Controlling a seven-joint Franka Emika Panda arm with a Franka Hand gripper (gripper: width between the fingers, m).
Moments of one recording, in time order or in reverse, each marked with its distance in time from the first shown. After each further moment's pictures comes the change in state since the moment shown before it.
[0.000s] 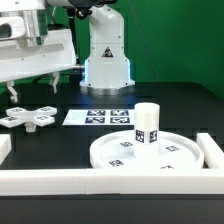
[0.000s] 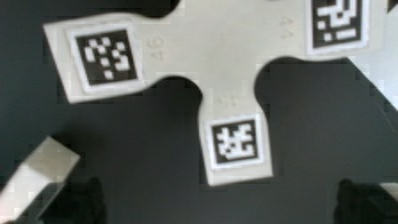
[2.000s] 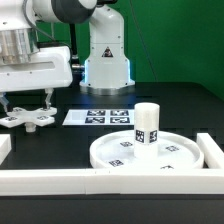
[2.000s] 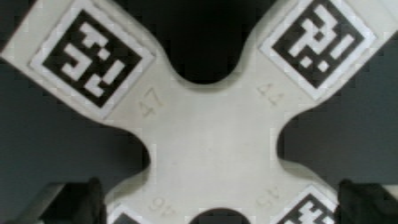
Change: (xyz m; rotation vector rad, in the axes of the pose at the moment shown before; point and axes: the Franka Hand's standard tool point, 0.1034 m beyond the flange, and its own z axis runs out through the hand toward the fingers) arm -0.012 -0.009 0.029 0.007 0.002 0.621
